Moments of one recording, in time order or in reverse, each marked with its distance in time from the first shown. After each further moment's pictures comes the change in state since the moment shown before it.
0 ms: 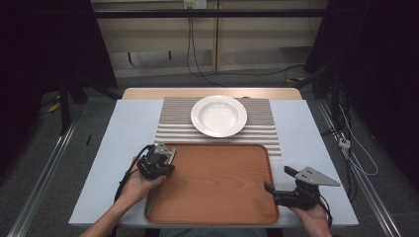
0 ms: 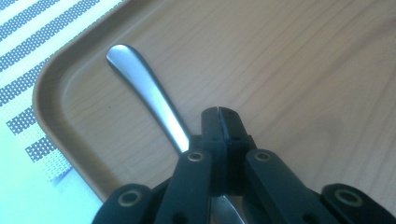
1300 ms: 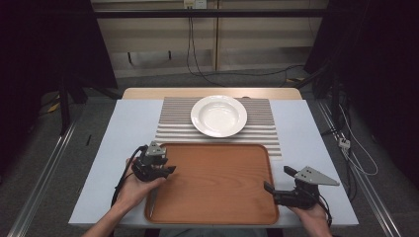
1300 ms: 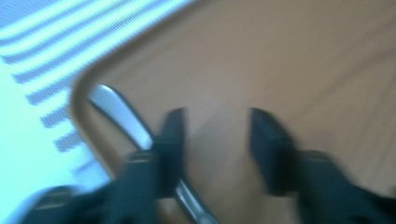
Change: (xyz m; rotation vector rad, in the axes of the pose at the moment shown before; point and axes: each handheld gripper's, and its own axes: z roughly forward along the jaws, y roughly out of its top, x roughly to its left) left arm 0.000 -0.009 -0.014 -0.160 0.059 -0.072; right arm 0.000 0.000 0.001 0.006 -0.001 -0.004
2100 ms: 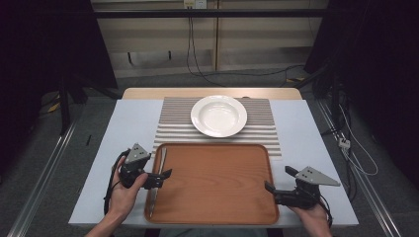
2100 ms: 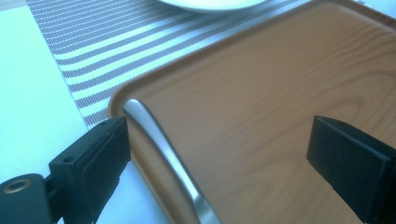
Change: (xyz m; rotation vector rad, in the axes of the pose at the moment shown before) left arm -0.006 -0.019 -0.040 -0.162 0.012 -0.074; right arm -0.001 -0.001 -0.001 -0.001 -0.015 0.009
